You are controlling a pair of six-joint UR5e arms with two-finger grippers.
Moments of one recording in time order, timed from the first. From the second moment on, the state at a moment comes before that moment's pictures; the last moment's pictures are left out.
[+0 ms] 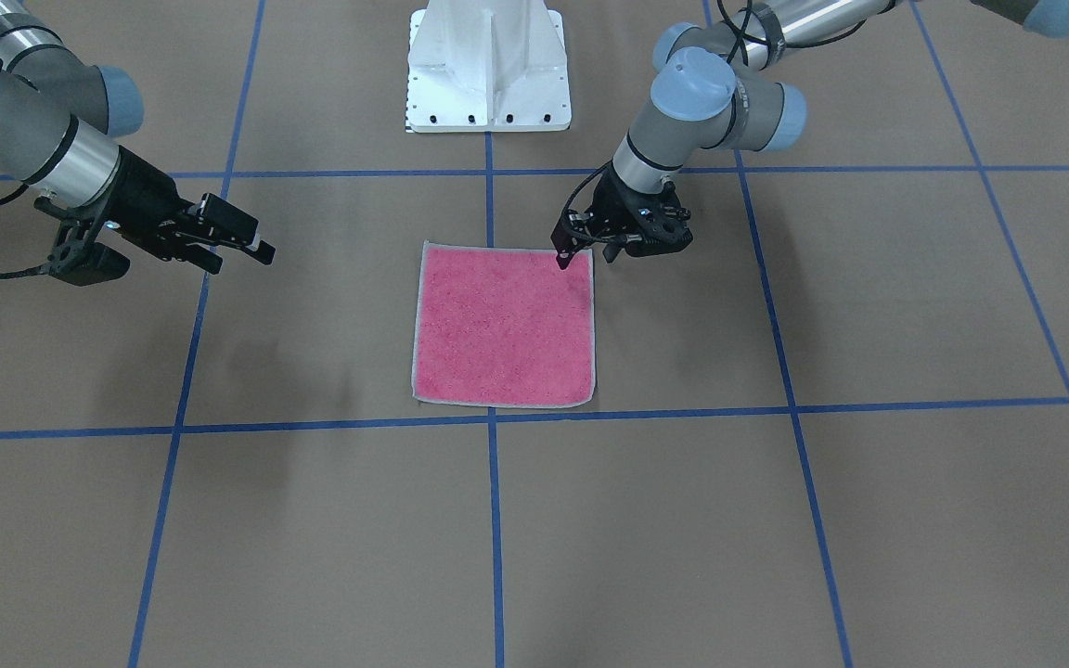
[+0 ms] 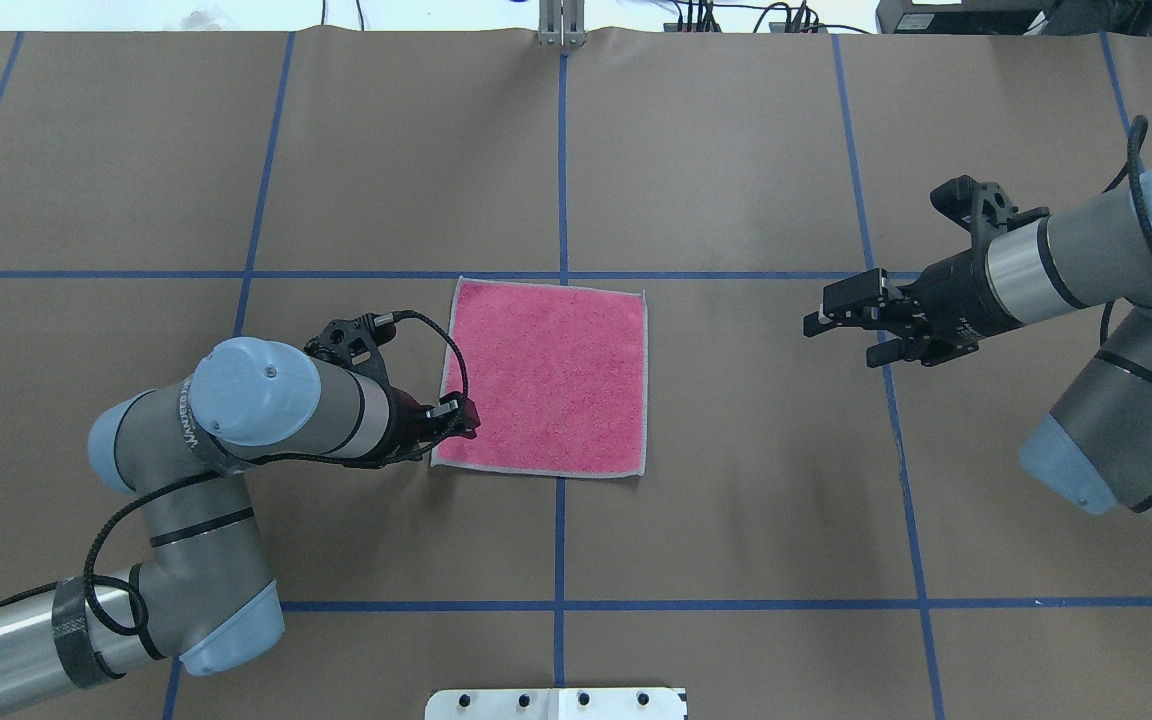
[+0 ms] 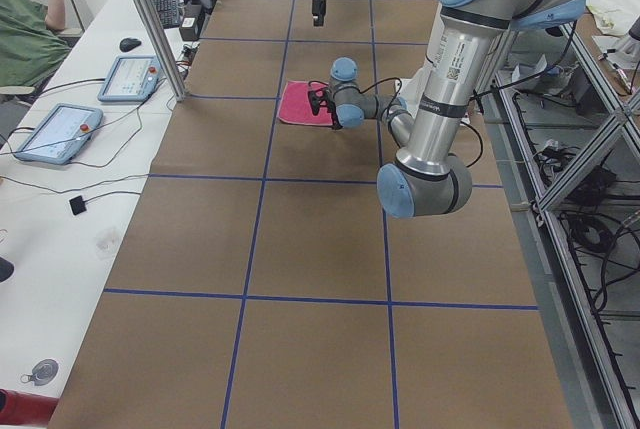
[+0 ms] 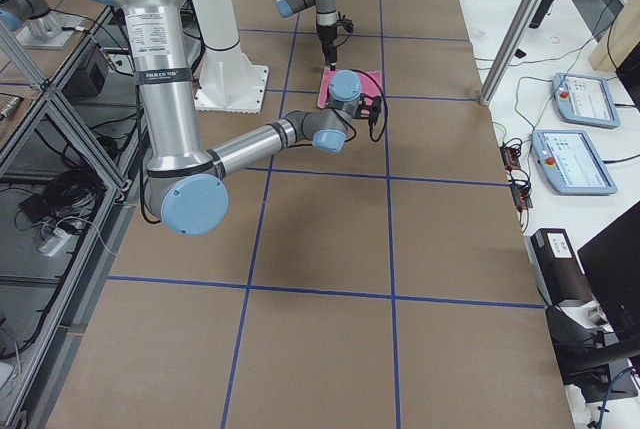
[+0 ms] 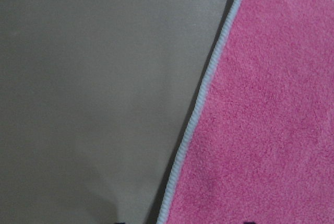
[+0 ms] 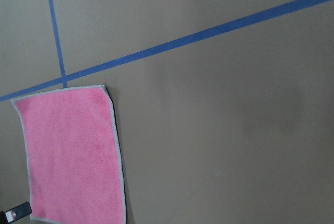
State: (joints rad) left arm -0.44 -1.99 -1.68 -2.12 -1.83 -1.66; right arm 0.83 -1.42 1.77 -0.73 2.31 1.47
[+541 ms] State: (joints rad) left arm -0.44 -1.99 -1.68 -2.12 -1.83 -1.66; right arm 0.83 -1.41 1.77 -0.73 2.31 1.47
